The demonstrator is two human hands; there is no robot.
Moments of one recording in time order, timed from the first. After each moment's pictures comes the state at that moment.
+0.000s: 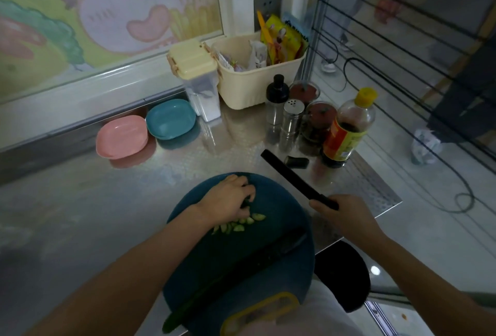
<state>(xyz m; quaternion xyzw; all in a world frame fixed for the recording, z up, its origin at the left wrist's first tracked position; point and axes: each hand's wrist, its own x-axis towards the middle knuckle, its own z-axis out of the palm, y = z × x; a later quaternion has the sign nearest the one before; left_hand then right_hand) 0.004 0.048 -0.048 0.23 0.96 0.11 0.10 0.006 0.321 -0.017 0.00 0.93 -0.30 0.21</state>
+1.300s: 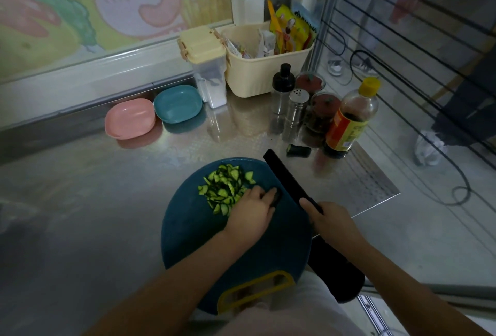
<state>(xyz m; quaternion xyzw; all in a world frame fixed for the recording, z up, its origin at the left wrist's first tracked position) 0.071 0.122 -0.060 0.07 0.98 0.18 0.03 0.041 0.309 -0.044 -0.03 0.92 -0.34 0.21</state>
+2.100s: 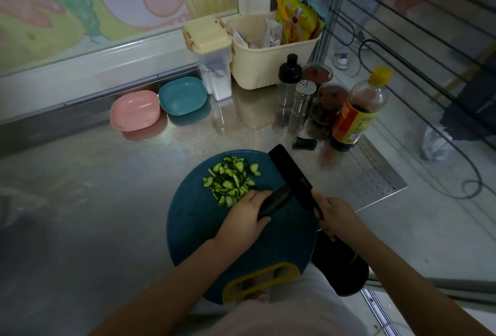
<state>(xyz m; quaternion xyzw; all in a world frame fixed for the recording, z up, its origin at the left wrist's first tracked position) 0.101 0.102 -0.067 0.04 0.94 0.33 0.03 0.042 0.306 -0.050 0.07 0.85 -0.45 0.27</state>
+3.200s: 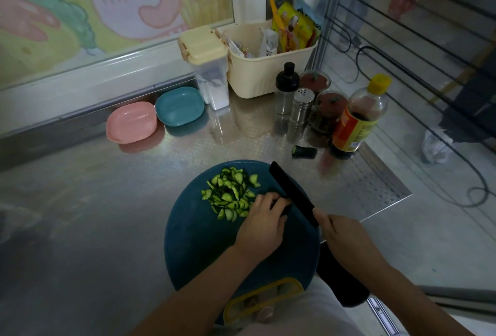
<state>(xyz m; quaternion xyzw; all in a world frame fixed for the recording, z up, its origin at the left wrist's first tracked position) 0.079 0.130 -0.083 0.10 0.96 0.27 -0.05 0.064 0.308 -0.030 -0.05 0.93 -0.30 0.20</state>
